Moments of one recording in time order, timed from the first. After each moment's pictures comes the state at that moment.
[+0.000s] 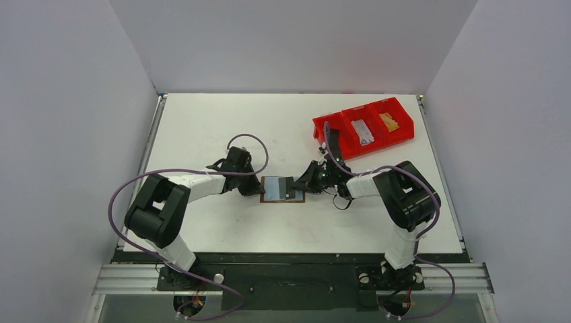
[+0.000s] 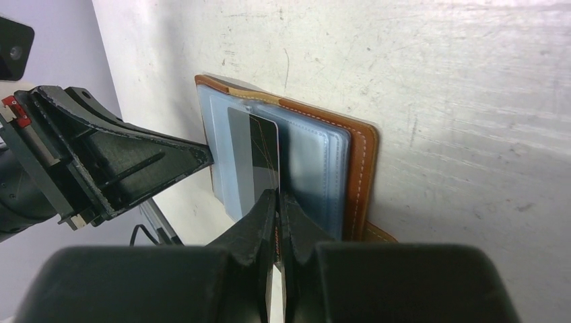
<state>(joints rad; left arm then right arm) -0.46 1.67 0.82 -0.15 0.15 -0.88 0.50 1.84 0.75 0.42 -0.46 0.93</state>
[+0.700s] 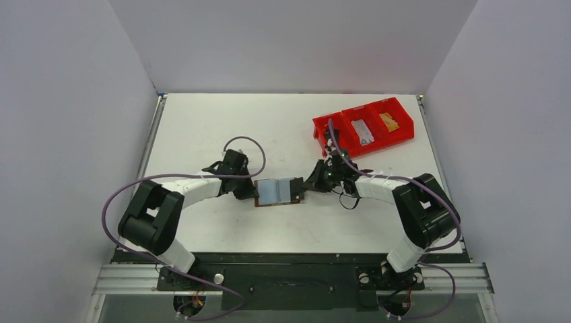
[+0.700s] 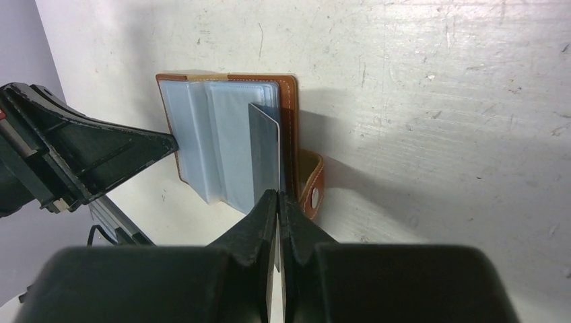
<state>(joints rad) -0.46 1.60 0.78 -0.21 0.11 -0.84 0.48 1.66 0.75 0.12 -0.37 0.79</state>
